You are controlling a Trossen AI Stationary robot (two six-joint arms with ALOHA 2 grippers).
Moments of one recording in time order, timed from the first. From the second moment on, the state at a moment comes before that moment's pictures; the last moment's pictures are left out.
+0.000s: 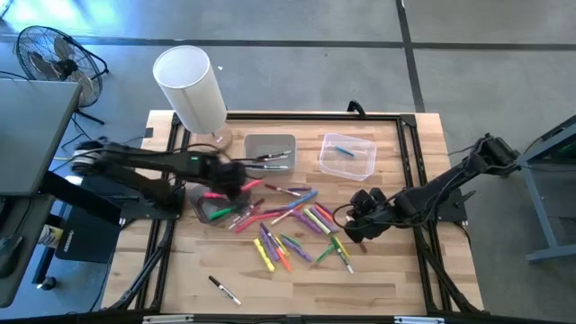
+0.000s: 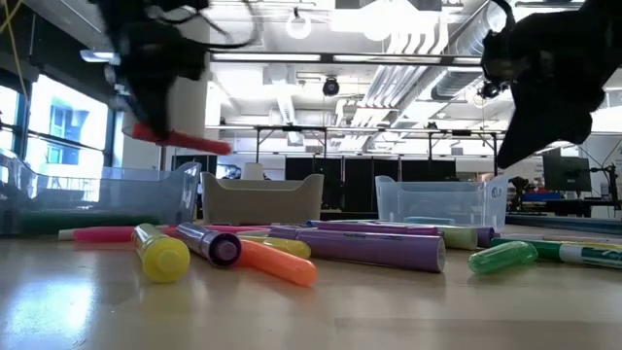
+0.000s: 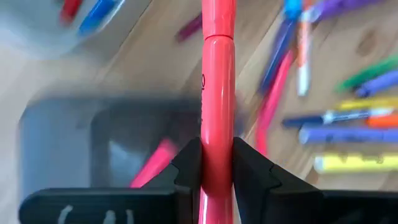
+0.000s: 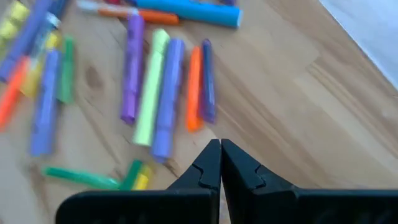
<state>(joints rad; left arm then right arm) -0.01 1.21 0.90 -0.84 -0.08 -0.63 0.46 1.26 0.67 -0.50 0.46 1.11</state>
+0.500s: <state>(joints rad) -0.01 1.04 0.63 -0.86 -0.07 -0.74 0.39 1.26 0.67 -0.42 0.46 1.21</state>
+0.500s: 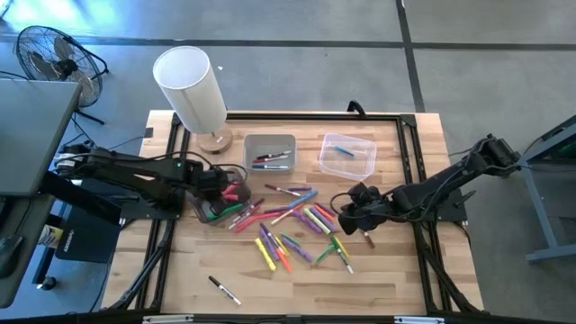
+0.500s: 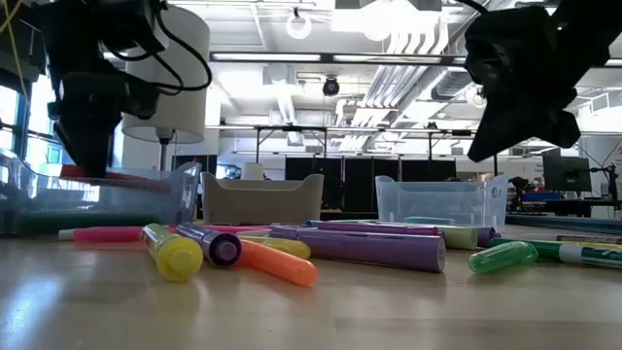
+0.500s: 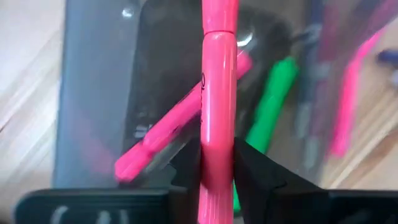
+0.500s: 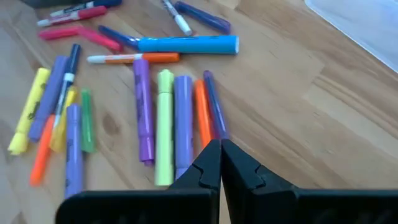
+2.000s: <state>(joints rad) -0.30 1.38 0.91 -0.35 -0.09 -0.96 0.37 1.23 0.69 -0.99 0.23 1.19</state>
